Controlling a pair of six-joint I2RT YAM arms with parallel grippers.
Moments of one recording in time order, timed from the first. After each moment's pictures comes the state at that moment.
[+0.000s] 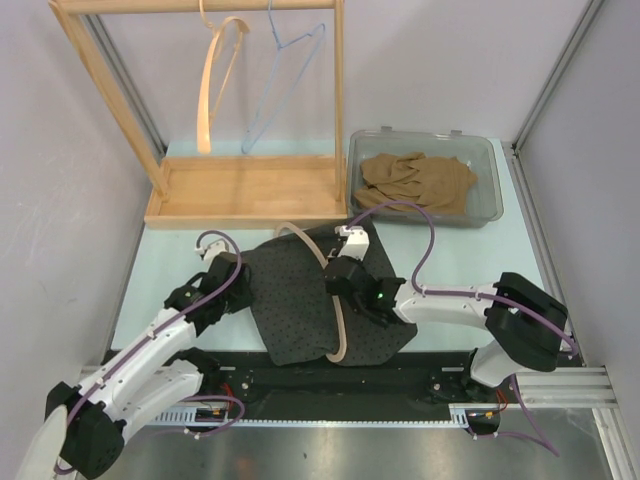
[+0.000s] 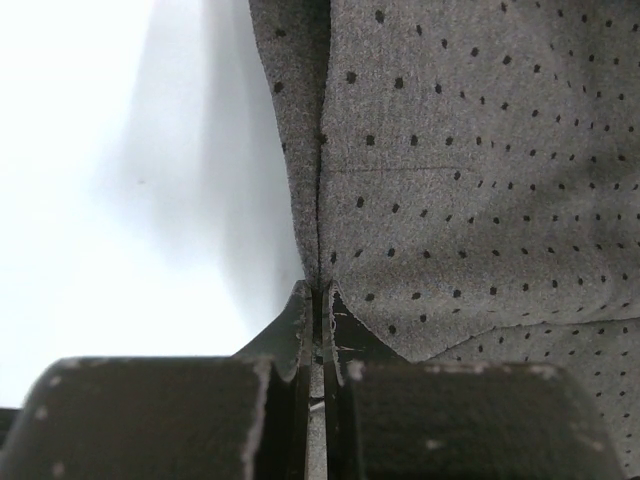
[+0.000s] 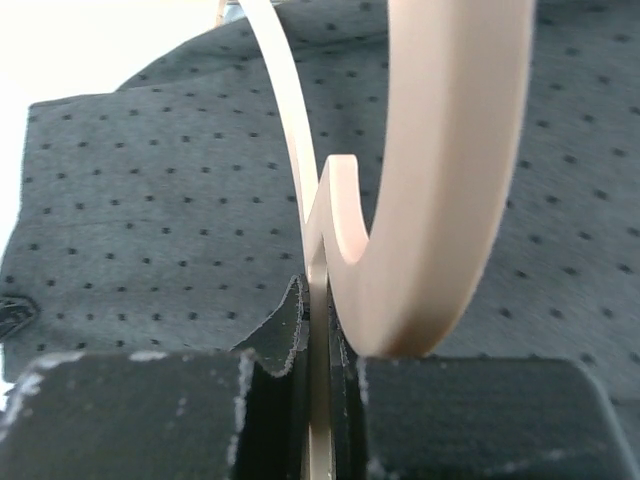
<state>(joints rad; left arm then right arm) -0.50 0.83 0.54 -0.64 -0.27 -0.85 1.09 1.55 0.85 0.09 0.58 0.77</state>
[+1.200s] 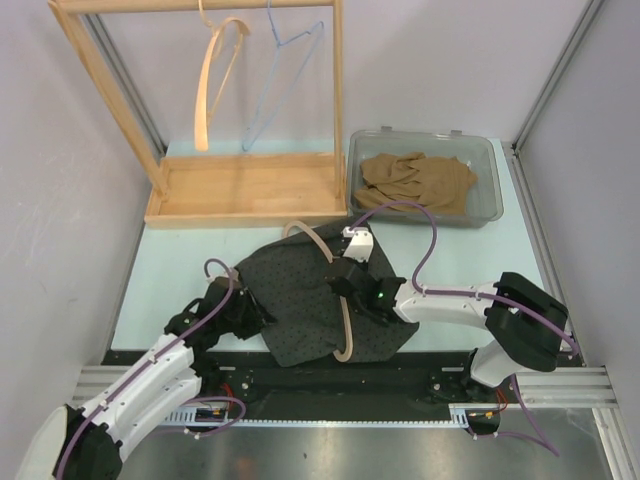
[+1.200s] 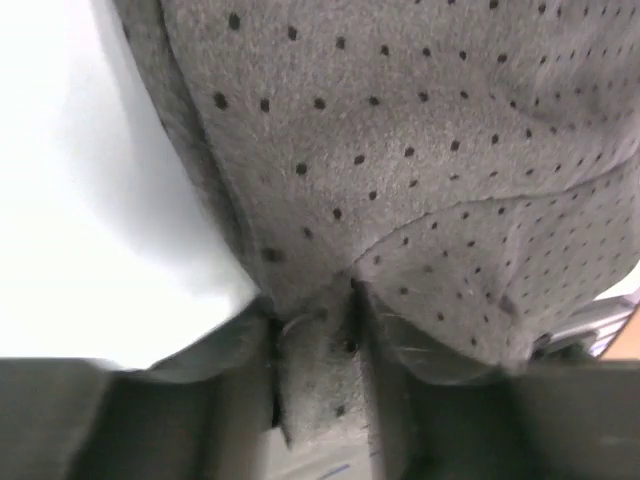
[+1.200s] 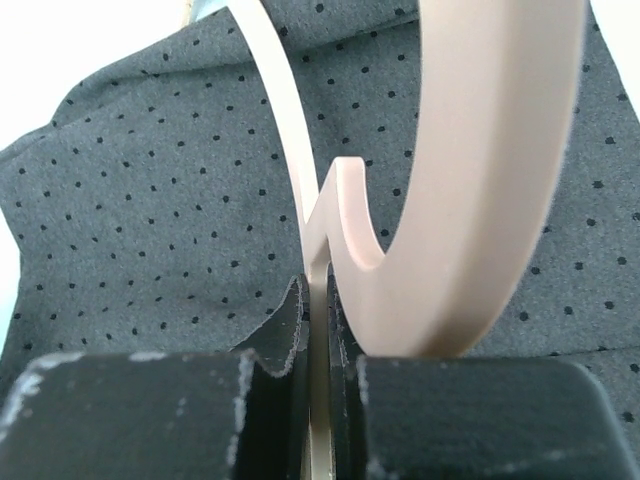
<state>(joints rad) -0.48 0.65 0.27 -0.53 0.11 -0.99 1.09 1.54 0.85 0.01 0.65 0.78</state>
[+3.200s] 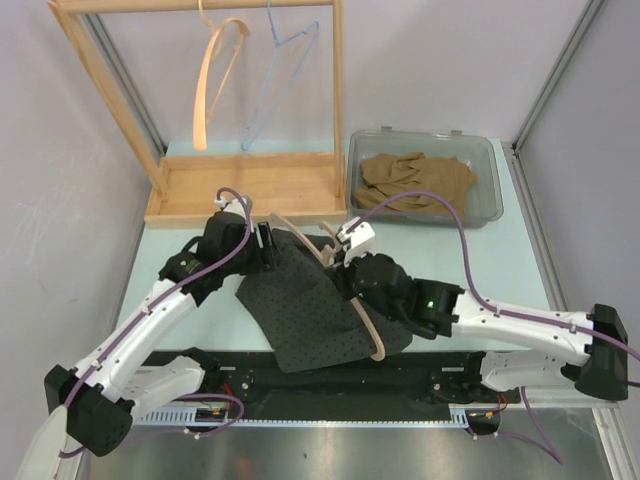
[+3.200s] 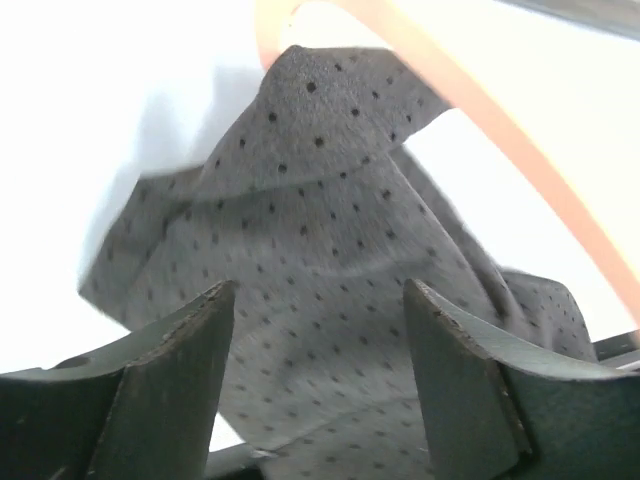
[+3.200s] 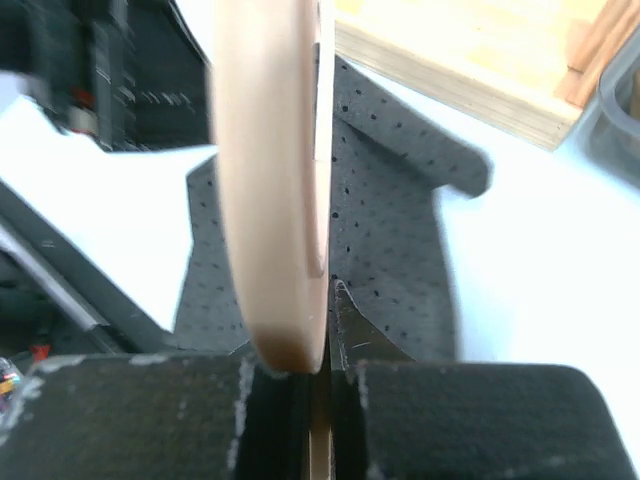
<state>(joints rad) -0.49 0.97 0.87 -0.62 -0.06 -0.58 1.23 1.18 0.92 -0.12 0.50 0.35</state>
